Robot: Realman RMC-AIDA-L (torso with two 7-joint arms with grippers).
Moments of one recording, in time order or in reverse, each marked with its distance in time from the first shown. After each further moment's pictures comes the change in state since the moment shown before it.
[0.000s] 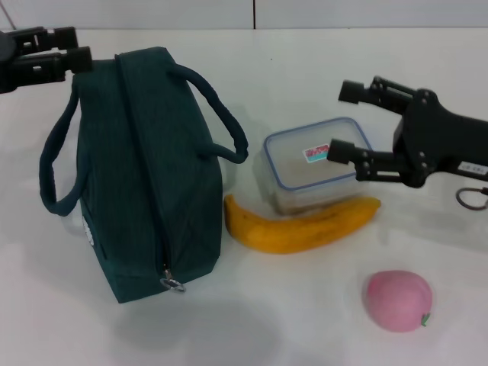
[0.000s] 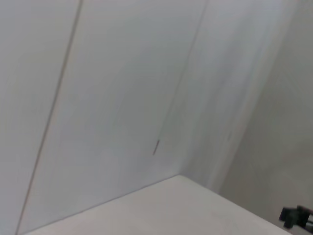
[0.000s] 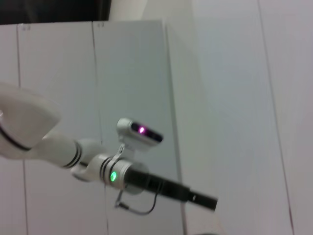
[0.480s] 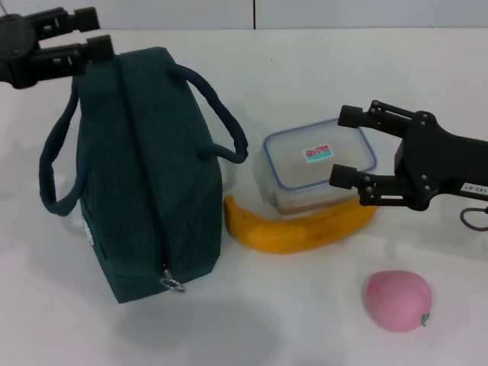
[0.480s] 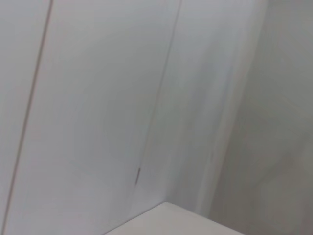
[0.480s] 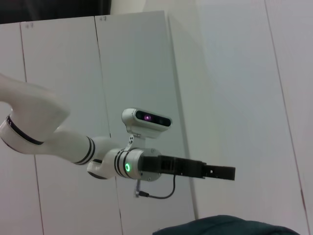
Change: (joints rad) left arm -0.001 -0.020 -0.001 0.069 -0.066 0.003 0.118; right arm -0.023 -0.011 -0.049 0.000 0.002 -0.009 0.019
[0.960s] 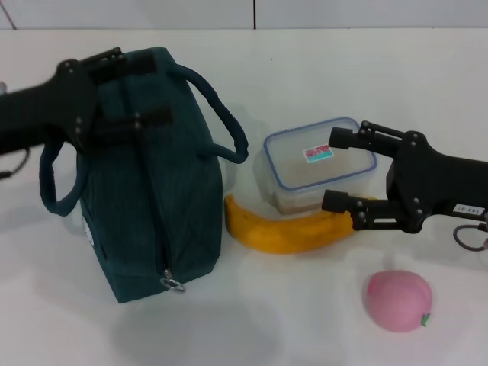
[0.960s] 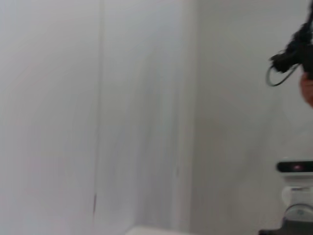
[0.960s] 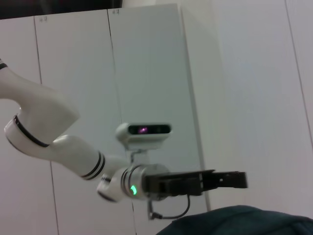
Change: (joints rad) left arm 0.054 -0.087 -0.002 0.123 0.014 -0.008 0.337; right arm -0.015 0.009 -0.047 0.001 0.006 -0.007 -0.034
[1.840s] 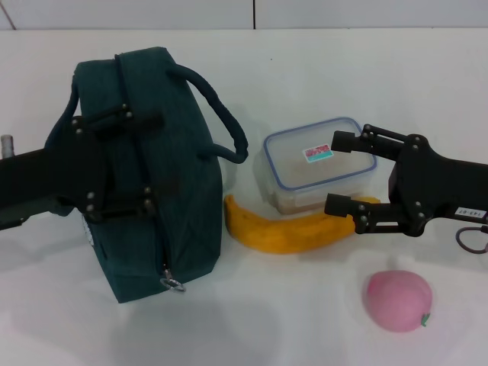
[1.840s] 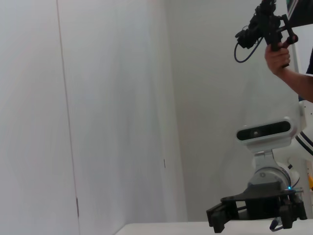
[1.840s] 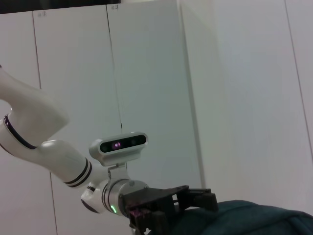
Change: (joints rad) left arm 0.106 -0.004 0.000 0.127 0.077 0.001 0.355; right arm 0.000 -0.006 -0.004 0.008 -0.005 0.003 -0.012
